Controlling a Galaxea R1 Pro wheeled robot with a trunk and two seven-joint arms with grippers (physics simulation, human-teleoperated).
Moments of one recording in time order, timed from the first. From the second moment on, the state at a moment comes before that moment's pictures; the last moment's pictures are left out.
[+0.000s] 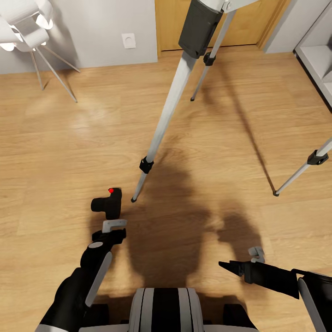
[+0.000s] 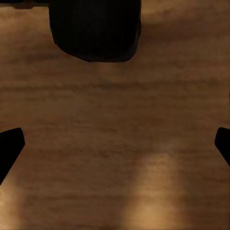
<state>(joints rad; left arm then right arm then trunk) -0.42 -0.02 -0.14 -1.34 0.15 0.61 0.35 -0.17 -0.21 -0.27 -1.57 -0.15 0.98 1.06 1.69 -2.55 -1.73</state>
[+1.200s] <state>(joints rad) -0.63 -0.02 -0.13 -1.09 0.07 0.55 0.34 -0.17 -0.21 -0.27 -1.57 -0.15 0.97 1.06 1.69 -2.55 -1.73</state>
